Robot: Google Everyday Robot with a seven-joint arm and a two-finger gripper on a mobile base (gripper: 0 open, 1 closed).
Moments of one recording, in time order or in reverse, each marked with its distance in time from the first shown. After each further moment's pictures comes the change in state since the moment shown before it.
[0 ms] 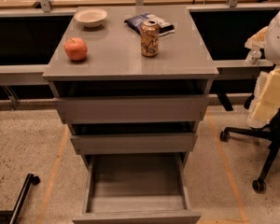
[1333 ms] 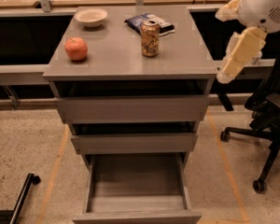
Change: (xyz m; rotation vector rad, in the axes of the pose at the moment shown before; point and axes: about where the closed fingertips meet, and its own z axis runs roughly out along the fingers) arm -0.062 -0.077 0.009 -0.020 -0.280 -0.068
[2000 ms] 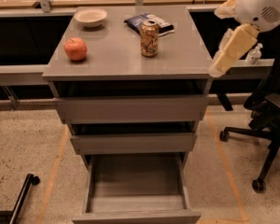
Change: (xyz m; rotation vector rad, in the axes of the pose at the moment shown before) arm -0.009 -0.018 0.010 0.031 -0.061 0.052
